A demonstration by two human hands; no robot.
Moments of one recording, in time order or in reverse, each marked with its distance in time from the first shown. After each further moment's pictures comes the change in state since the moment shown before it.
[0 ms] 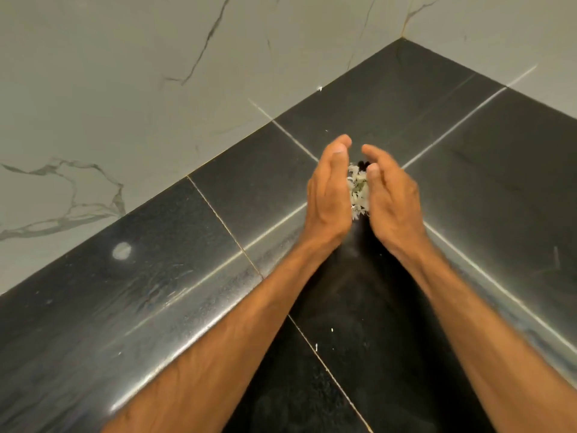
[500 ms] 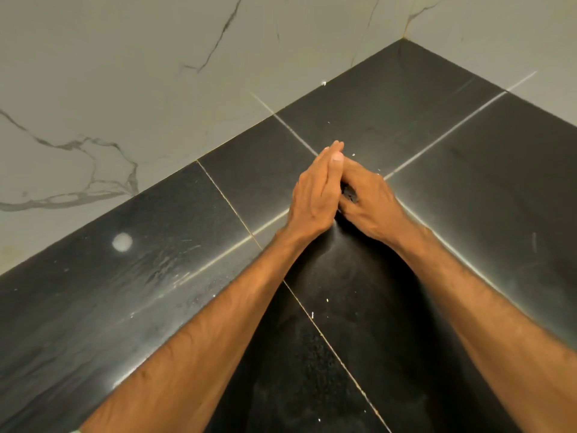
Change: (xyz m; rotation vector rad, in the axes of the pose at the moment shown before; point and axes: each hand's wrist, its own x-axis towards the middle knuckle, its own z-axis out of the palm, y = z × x) left_hand -0.013 -0.010 -0.027 0.383 -0.101 0.107; right_hand -0.006 0.003 0.003 -0.179 -0.386 -0.337
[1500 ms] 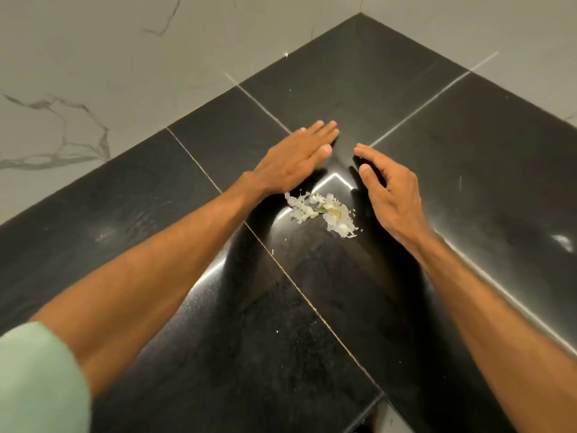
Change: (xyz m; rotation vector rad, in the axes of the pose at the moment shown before) left_hand -0.004 0.001 0.002 0.616 -0.533 0.348; right_hand -0.117 0.005 -0.048 0.101 0.296 0.318
